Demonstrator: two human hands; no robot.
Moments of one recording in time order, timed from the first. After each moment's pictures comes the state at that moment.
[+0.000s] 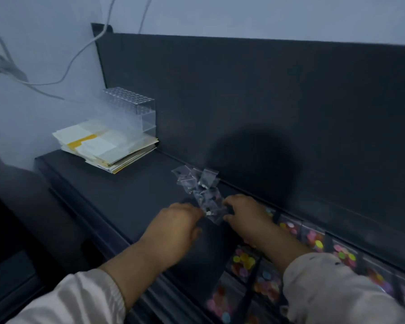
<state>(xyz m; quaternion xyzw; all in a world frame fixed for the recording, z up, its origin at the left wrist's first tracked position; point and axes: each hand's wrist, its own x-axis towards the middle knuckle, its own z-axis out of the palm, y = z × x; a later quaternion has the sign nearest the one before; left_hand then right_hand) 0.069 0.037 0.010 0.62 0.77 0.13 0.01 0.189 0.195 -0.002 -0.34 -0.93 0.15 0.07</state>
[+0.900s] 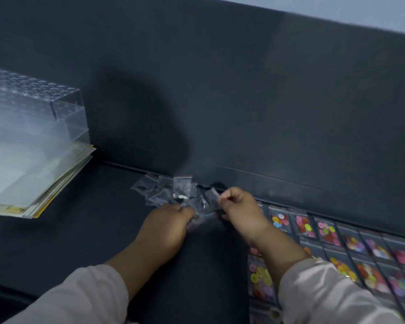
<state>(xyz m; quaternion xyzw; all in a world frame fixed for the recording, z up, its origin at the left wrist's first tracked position) -0.028 0.130 -0.030 0.73 0.65 0.17 0.06 0.138 0.204 -0.011 -0.56 -0.62 0.46 0.31</state>
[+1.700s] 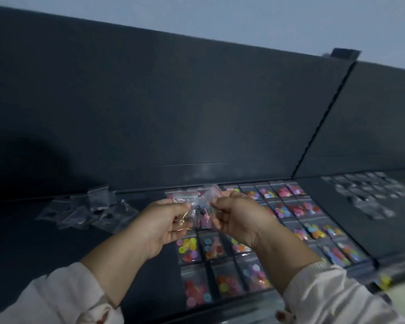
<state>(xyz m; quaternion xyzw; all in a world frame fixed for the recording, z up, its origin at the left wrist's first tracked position) 0.100 0.121 0.028 0.39 0.51 0.35 0.68 0.265 0.108 0.043 -0.54 -0.29 0.63 0.48</state>
